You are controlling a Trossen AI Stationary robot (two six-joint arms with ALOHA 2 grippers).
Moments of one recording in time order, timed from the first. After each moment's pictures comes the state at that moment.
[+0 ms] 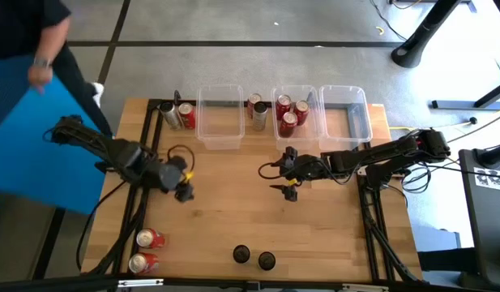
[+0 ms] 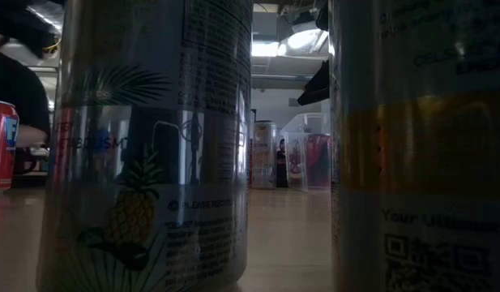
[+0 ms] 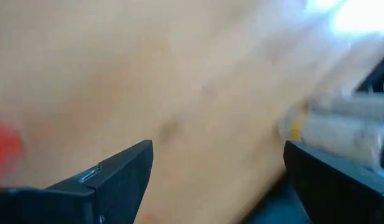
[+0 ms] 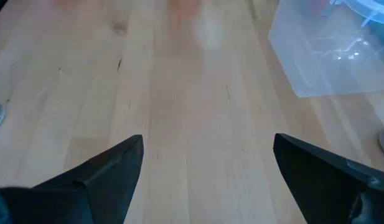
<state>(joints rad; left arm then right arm) -0.36 1.03 1.00 -1.01 -0.12 -1.33 0.12 1.37 0.80 -0.05 0.15 0.05</state>
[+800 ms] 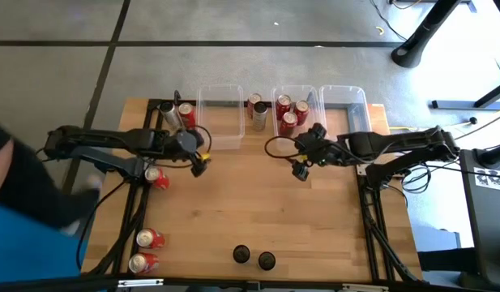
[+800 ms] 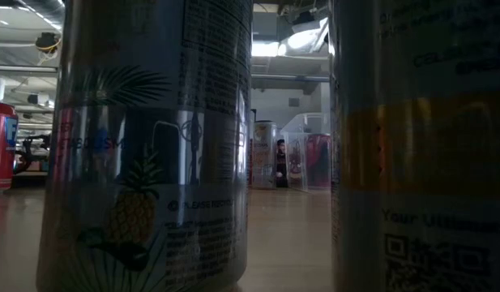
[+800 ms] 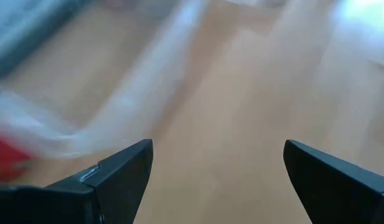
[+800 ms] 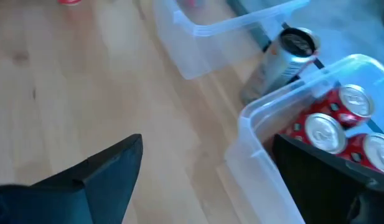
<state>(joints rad) 0.04 1.03 0.81 -0.65 -0.30 -0.42 0.12 1.26 1.21 -0.77 0.46 0.32</state>
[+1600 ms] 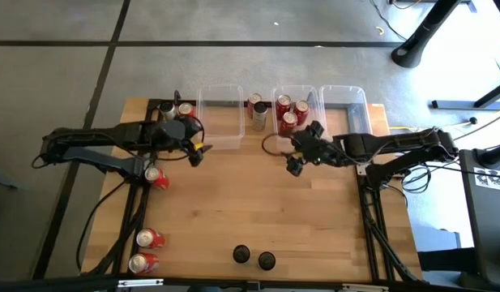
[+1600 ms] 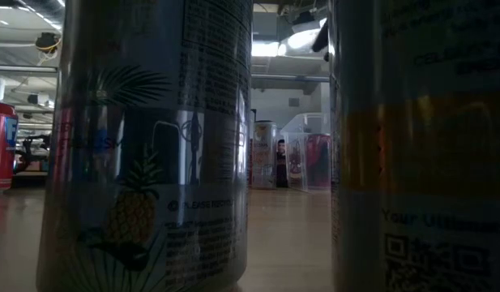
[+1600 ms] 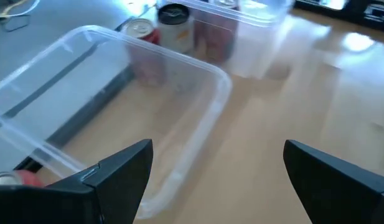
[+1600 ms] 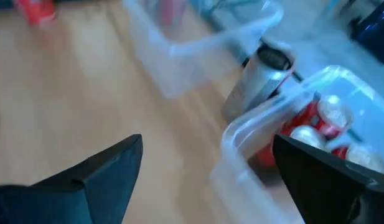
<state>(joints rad) 0.11 0.95 0.89 -0.62 -0.39 -0.26 0.07 1.28 1.15 -0.61 0.55 0.28</state>
